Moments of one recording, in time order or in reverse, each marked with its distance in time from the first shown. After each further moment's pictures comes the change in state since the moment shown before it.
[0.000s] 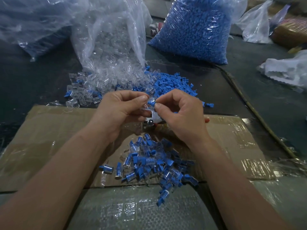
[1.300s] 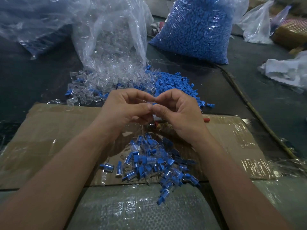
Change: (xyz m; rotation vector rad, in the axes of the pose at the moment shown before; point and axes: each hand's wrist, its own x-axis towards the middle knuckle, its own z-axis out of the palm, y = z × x) left_hand -0.007 0.002 -0.001 0.160 -0.120 0.130; right_hand 0.003 0.005 -0.001 0.227 -0.157 0.144
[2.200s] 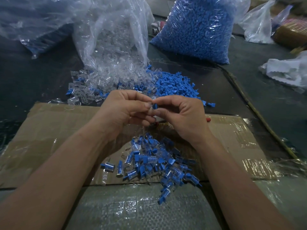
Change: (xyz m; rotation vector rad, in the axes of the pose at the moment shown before) left_hand 0.001 0.002 0.000 -0.118 -0.019 -0.128; right_hand -0.003 0.003 -0.003 -0.201 0.043 -0.177
